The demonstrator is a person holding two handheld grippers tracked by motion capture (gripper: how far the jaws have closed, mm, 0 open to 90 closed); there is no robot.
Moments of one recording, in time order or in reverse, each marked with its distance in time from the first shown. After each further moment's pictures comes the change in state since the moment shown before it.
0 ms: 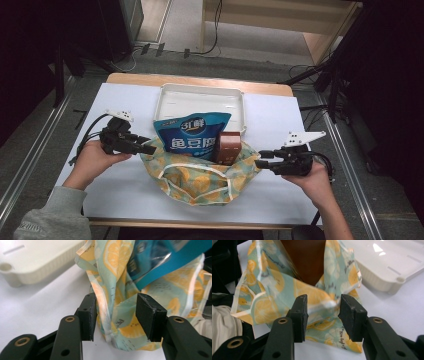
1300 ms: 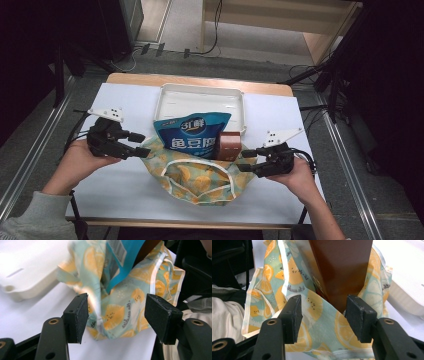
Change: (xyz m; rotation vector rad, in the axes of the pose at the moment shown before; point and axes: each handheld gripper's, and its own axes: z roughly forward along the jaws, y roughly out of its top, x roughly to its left) left arm -0.031 0.004 -0.038 -0.046 0.014 0.093; right arm 0.019 0.023 0.036 0.039 0.091 -0.089
